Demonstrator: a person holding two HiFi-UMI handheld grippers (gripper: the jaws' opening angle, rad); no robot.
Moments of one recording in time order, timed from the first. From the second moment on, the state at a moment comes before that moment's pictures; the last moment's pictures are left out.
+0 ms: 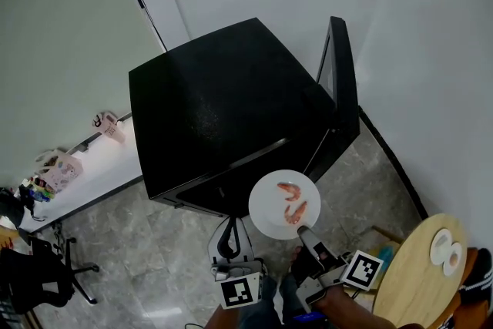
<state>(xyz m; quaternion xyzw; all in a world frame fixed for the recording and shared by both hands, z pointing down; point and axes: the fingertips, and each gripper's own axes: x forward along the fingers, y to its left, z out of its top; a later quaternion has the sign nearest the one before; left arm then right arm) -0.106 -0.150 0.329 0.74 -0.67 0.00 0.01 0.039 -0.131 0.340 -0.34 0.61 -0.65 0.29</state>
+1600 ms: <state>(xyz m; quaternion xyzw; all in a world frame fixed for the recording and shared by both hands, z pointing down) -0.084 -0.110 0.226 0.76 -0.65 -0.01 -0.01 0.073 -0.074 0.241 -0.33 0.62 -0.64 0.30</state>
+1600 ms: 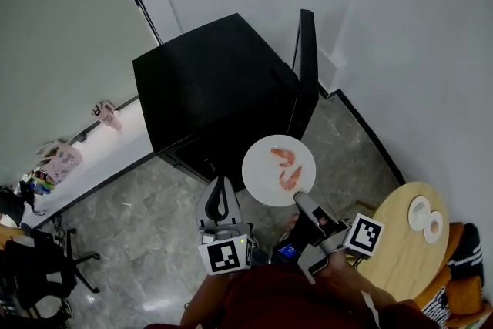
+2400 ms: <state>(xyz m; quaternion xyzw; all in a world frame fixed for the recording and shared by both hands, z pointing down) -0.080 -0.104 0.230 0.77 -0.63 -0.01 -0.01 0.080 -0.060 0.251 -0.34 0.62 -0.64 0.31</state>
